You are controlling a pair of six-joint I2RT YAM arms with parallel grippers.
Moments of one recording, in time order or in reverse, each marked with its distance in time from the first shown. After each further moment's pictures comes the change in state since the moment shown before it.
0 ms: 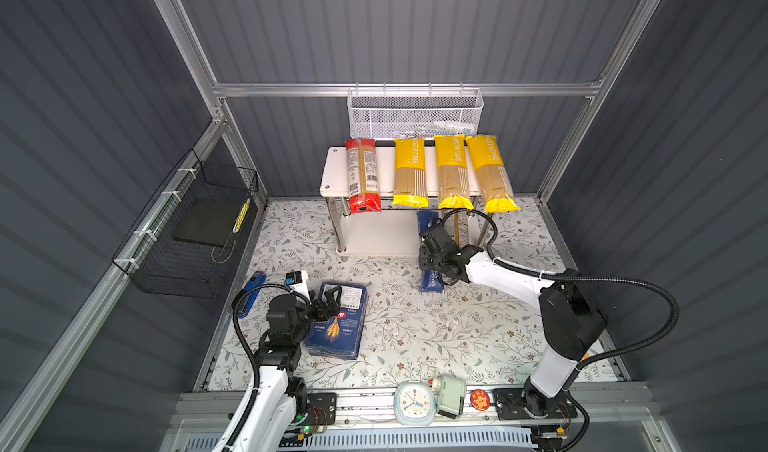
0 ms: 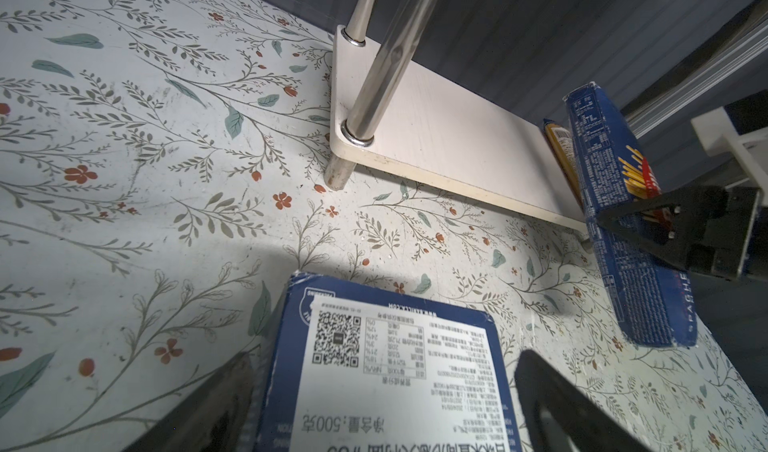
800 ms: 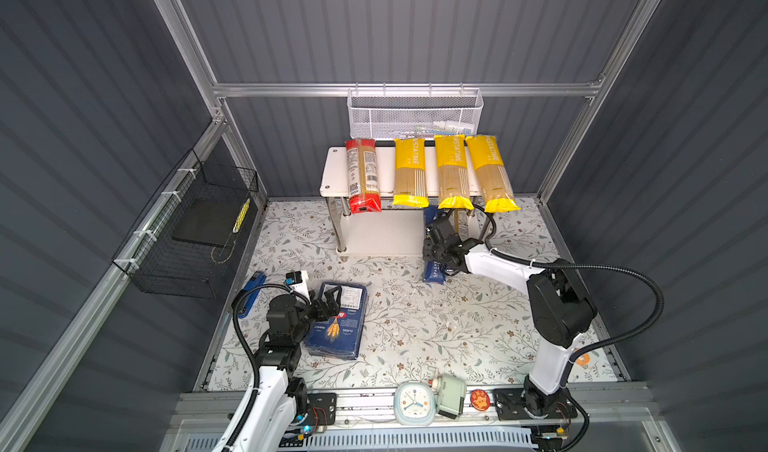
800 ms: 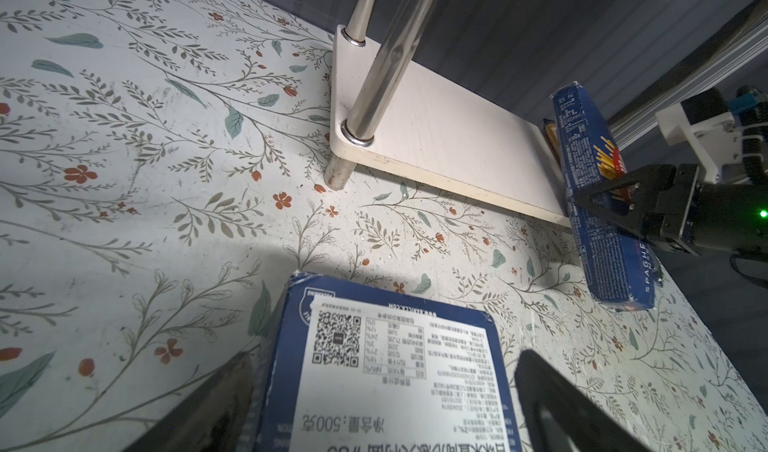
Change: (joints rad) left arm 0.000 0.000 0.000 0.000 0.000 0.000; right arm -0.085 0.093 0.048 0.073 -0.039 -0.006
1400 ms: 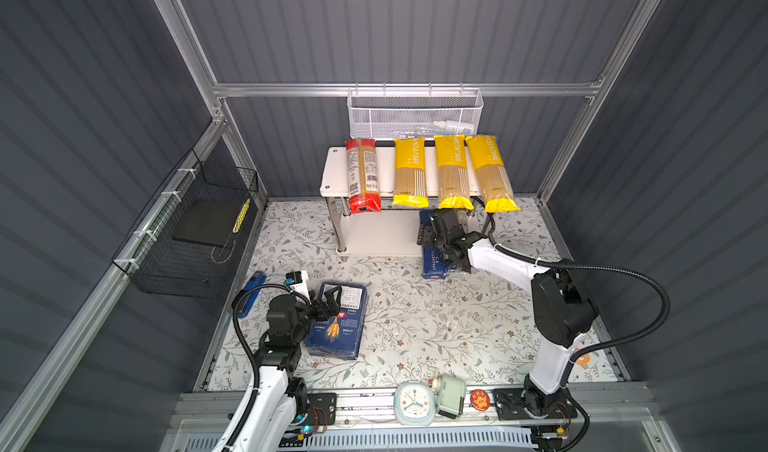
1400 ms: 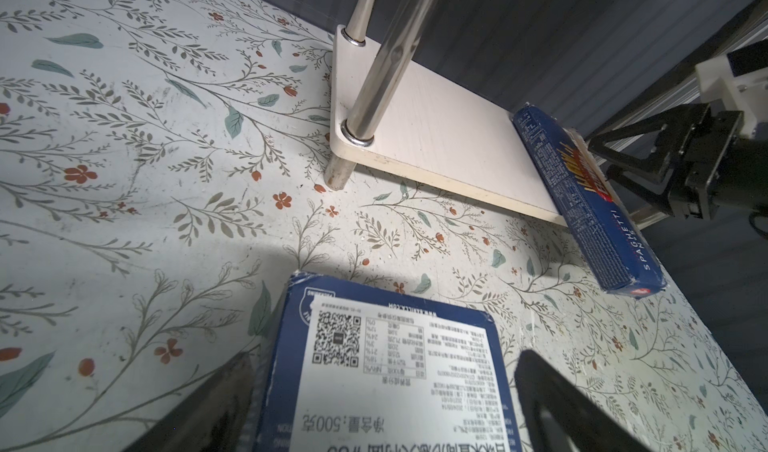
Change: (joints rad) left arm 0.000 0.000 0.000 0.000 0.000 0.000; right arm -0.020 -0.029 0.043 0.073 -0.027 0.021
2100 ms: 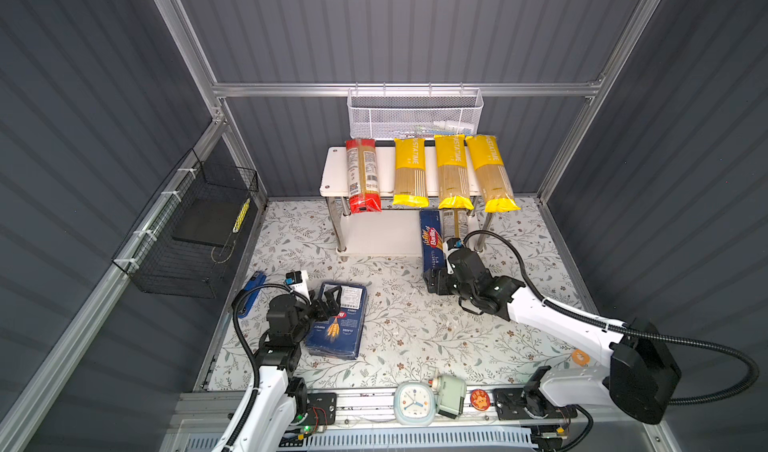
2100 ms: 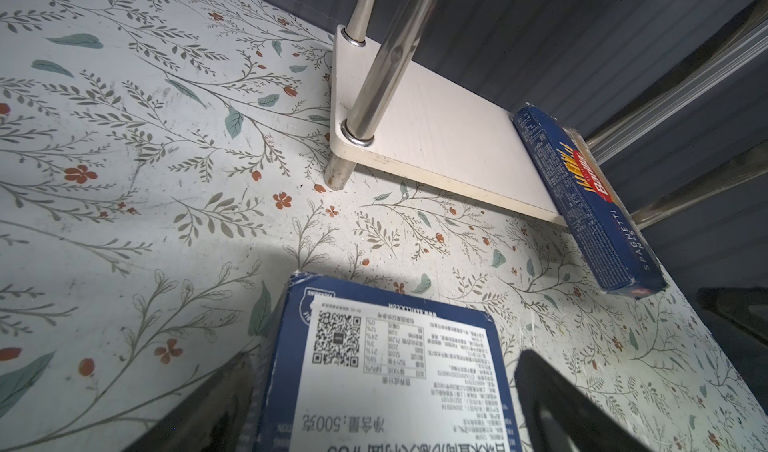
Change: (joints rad) left arm 0.000 0.000 0.000 0.000 0.000 0.000; right arm 0.165 -0.496 -0.484 -0.065 -0.154 0.061
